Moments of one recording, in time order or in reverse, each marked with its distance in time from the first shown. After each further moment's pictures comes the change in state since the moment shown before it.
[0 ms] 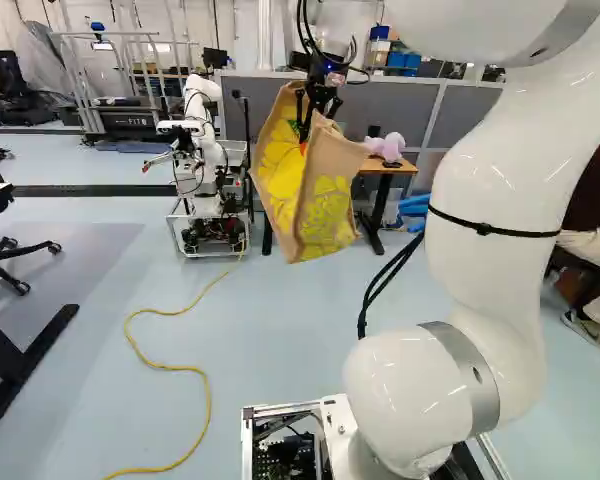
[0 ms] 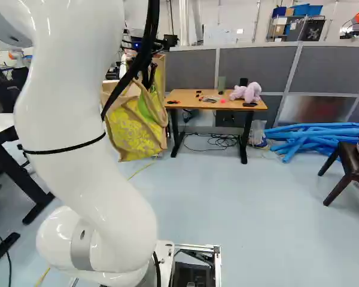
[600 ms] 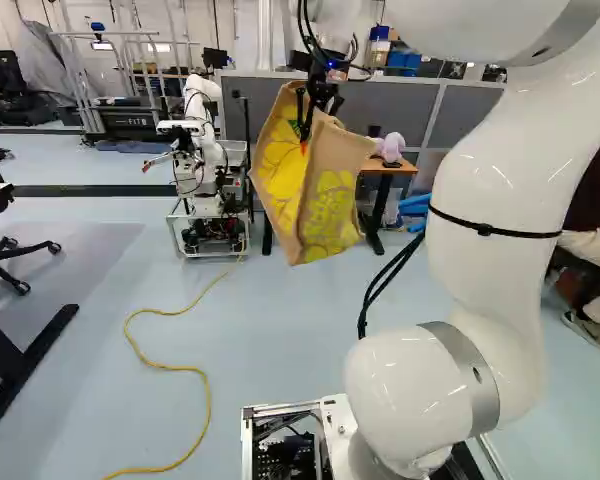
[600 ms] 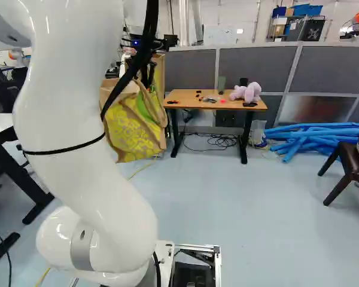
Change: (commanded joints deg) arm 0.0 0.1 -0.1 0.0 -1.5 0.0
